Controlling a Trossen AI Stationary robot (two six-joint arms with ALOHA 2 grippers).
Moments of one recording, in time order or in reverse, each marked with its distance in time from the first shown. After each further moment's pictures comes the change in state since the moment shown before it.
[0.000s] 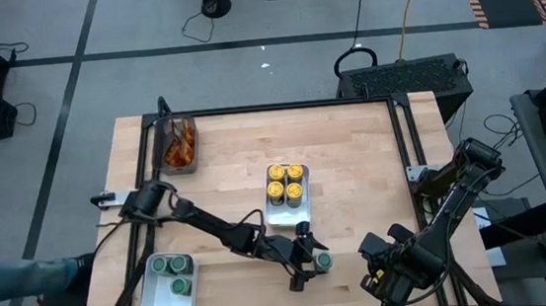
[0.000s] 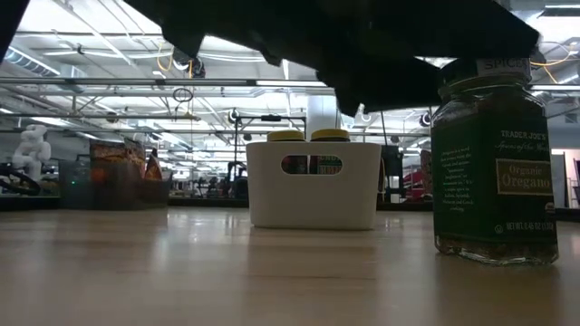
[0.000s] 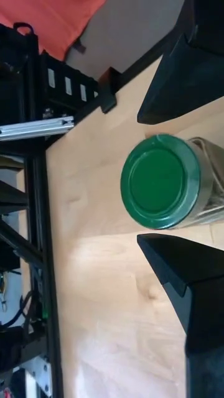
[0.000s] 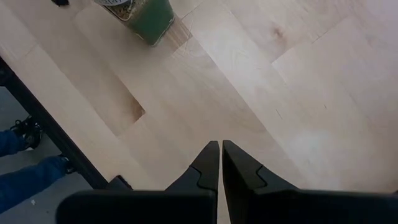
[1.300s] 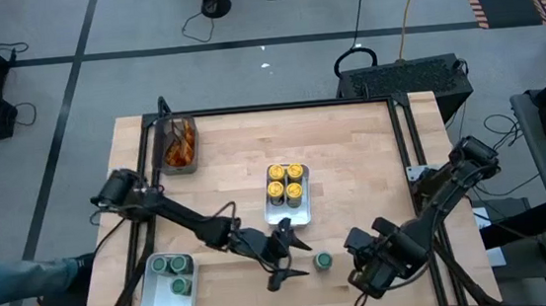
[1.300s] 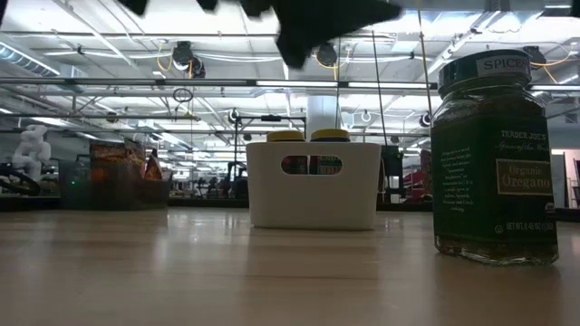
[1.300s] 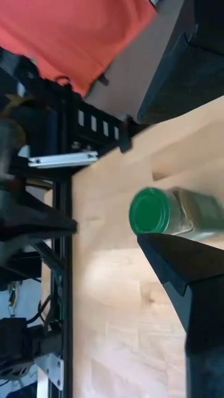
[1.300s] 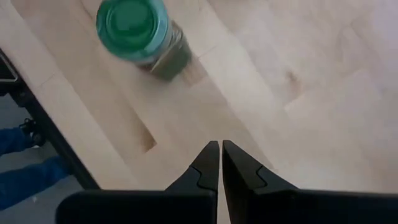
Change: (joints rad) left arm -0.028 -0.256 -0.219 0.045 0.036 -0.092; right arm -0.112 0.000 0.000 0.074 0.009 -0.185
